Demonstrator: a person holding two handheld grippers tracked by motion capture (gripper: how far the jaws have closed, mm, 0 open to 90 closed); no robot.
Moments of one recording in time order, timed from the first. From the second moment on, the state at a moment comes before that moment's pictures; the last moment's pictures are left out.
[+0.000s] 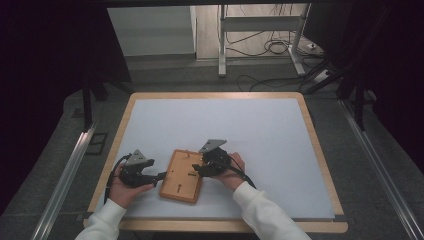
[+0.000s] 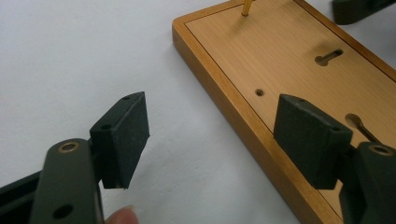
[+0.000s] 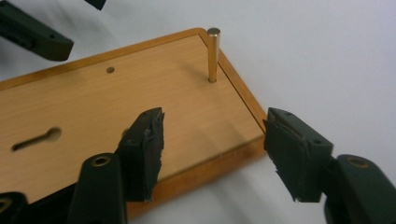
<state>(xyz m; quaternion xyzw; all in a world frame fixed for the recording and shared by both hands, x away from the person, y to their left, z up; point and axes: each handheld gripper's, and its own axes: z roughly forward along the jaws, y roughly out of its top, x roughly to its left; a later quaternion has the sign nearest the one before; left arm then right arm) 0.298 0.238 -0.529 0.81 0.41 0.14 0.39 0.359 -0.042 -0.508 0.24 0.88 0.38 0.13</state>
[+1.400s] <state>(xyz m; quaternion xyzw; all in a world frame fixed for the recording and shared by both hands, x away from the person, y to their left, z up) 0.298 0.241 -0.530 0.81 0.41 0.15 0.39 0.394 -0.024 -0.518 0.25 0.87 0.41 0.09</state>
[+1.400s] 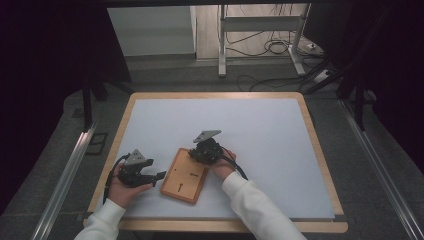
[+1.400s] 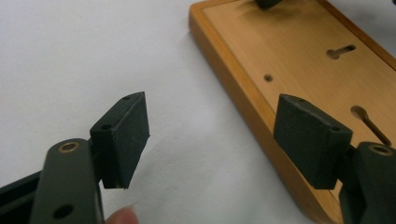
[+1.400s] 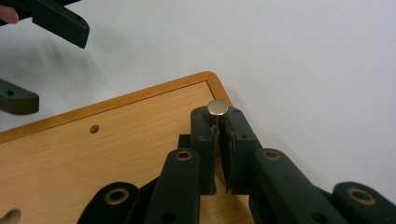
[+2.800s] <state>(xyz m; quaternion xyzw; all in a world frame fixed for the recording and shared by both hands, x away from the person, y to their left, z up) 0.298 0.235 -0.531 0.82 0.40 0.14 0.39 0.394 -0.115 -0.512 0.32 0.84 0.41 0.13</state>
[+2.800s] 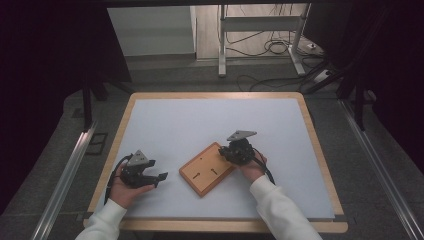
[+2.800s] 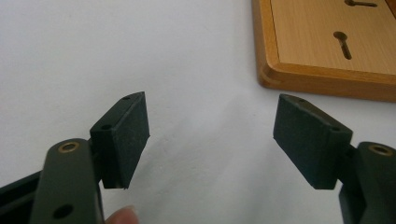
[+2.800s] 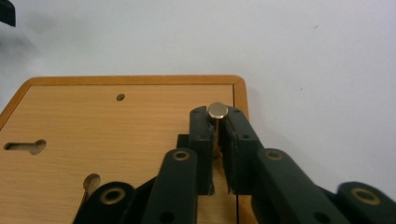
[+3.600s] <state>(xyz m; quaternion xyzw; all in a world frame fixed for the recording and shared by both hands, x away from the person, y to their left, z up) 0.302 0.224 -0.531 0.82 0.39 0.14 0.39 0.312 -0.218 -0.492 0.35 0.82 0.41 0.15</state>
